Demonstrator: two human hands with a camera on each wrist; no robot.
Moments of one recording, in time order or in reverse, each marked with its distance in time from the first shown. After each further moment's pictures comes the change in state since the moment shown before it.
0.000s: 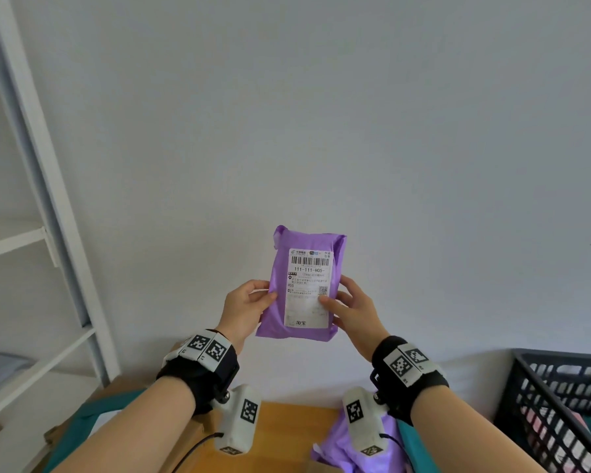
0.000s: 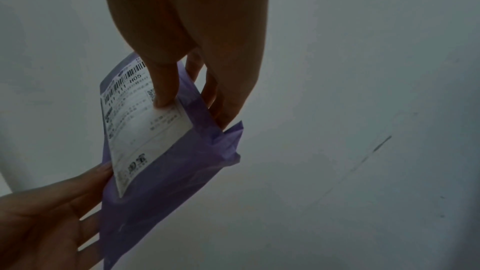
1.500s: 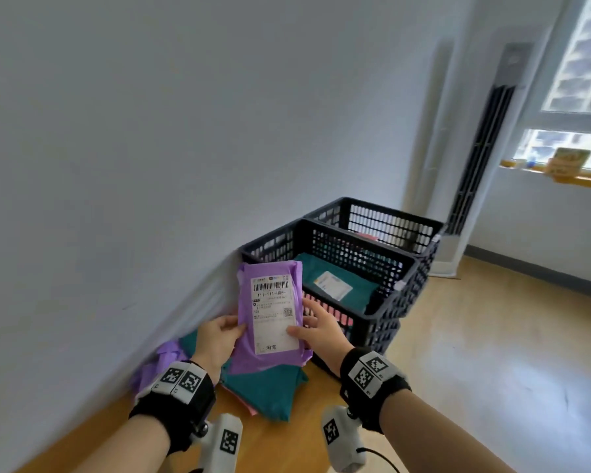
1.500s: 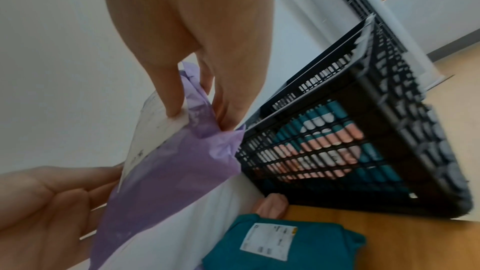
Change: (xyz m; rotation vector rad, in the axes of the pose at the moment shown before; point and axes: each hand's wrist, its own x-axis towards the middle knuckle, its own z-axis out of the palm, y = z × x) left_hand -0.166 -0.090 0.226 0.123 -0.828 -0.278; right_hand -0.306 0.004 -0.139 -0.181 0.880 0.269
